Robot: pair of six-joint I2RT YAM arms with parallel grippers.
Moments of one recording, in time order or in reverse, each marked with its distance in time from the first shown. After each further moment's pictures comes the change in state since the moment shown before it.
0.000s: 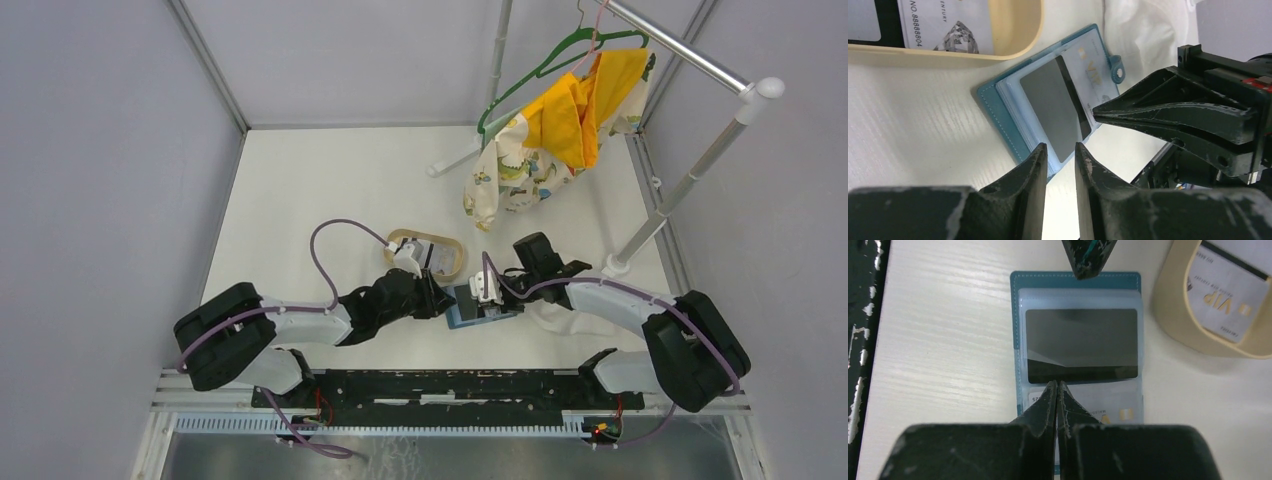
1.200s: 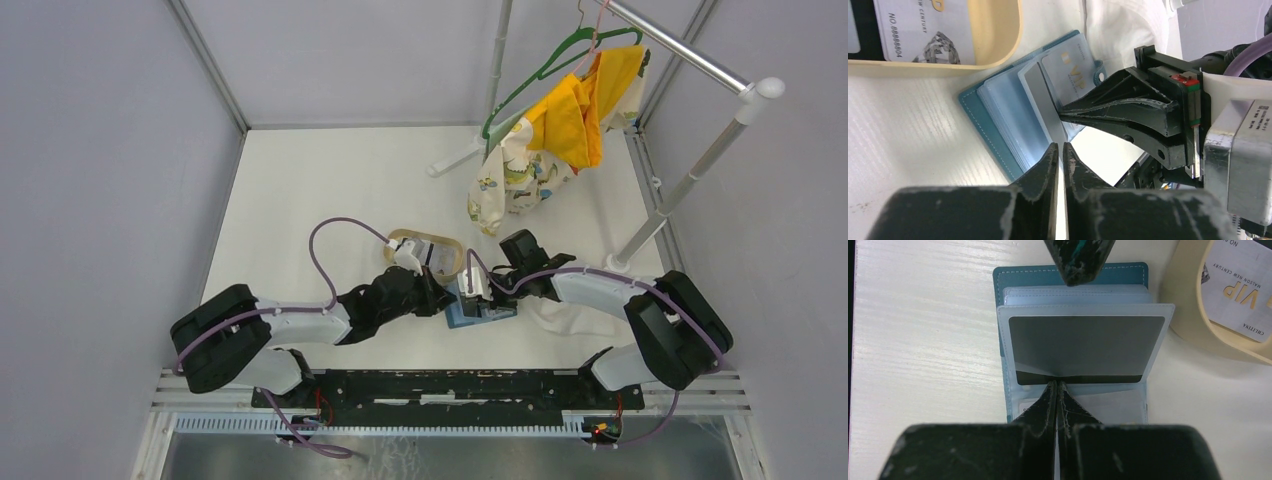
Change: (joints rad) left arm 0.000 -0.001 0.023 -0.001 0.018 -0.013; right arm 0.060 0.140 0.068 0.006 0.127 0.071
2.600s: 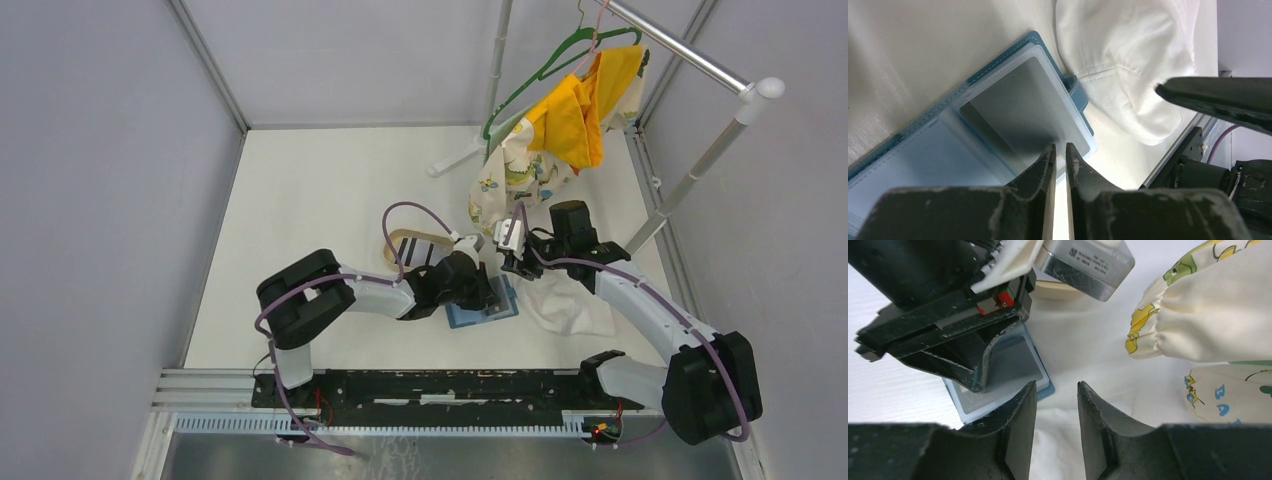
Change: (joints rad) left arm -0.066 0.439 0.433 -0.124 0.076 0.048; right arm -0.258 -0.268 0.101 -0.108 -0.013 0.126
